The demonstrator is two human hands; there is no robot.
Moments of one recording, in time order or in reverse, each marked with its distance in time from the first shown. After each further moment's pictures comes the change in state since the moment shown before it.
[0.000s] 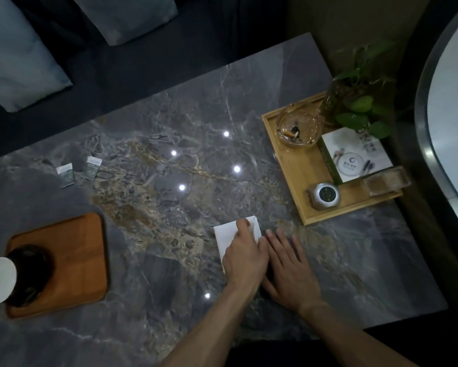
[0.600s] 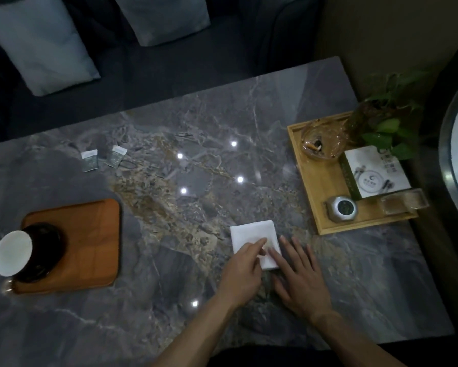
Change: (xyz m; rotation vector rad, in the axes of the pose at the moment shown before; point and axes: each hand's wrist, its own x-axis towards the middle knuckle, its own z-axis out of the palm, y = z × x) left_hand -0.014 -0.060 -0.027 -0.177 -0.242 0.324; right_hand 0.000 0.000 -0.011 0.013 -0.043 -0.035
